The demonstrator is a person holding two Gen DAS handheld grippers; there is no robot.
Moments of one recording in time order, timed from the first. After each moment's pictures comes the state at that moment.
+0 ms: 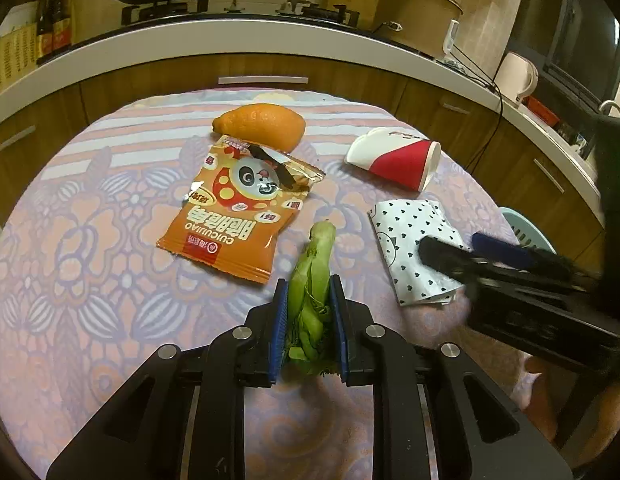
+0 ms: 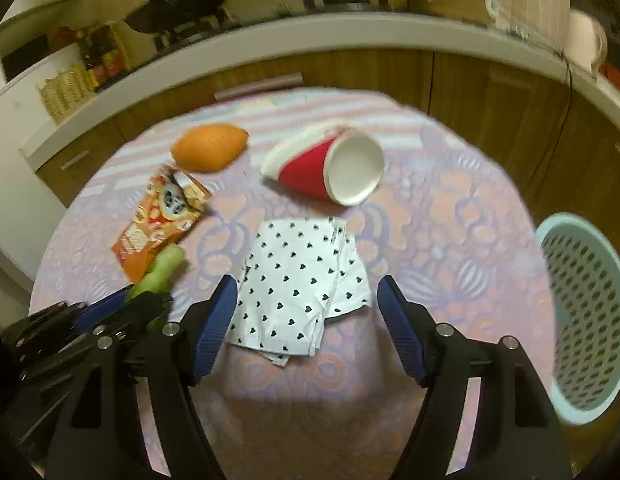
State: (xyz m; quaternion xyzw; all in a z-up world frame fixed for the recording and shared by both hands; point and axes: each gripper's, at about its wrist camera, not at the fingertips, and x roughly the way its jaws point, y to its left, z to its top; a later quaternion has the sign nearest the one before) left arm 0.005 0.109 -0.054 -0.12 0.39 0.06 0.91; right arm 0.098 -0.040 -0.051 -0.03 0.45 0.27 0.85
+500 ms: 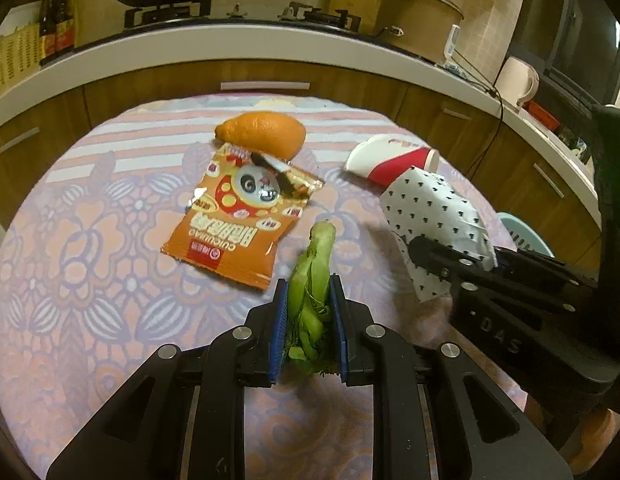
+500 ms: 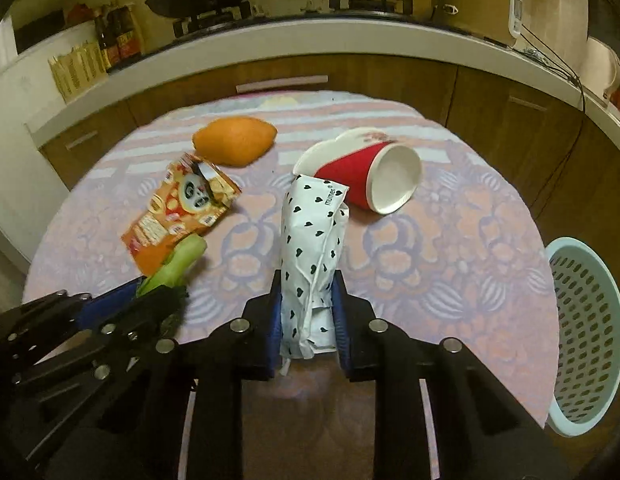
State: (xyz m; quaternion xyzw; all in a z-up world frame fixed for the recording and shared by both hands) left arm 0.004 0.107 -0.043 -0.13 0.39 0.06 0.91; right arm 0.076 -0.027 -0.031 -0.07 0.41 0.27 0.87
